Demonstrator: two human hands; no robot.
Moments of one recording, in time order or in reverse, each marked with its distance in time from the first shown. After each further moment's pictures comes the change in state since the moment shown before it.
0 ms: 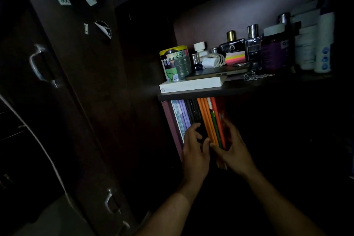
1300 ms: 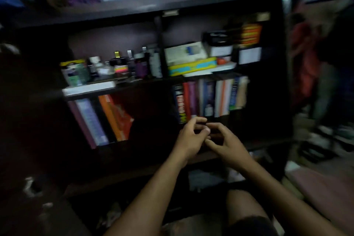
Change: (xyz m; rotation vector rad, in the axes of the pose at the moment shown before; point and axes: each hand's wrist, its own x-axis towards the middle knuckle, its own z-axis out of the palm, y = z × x) left_hand -0.179 0.299 -0.026 -0.616 -0.959 -0.123; right_hand -0.308 -0.223 -0.250 -0.413 0.252 0.200
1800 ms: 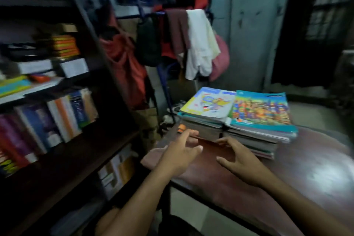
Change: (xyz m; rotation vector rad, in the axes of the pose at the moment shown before) left_hand -0.089 0.095 0.299 0.065 -0.838 0.283; right_hand -0.311 0.011 -0.256 -0.626 0.445 0.585
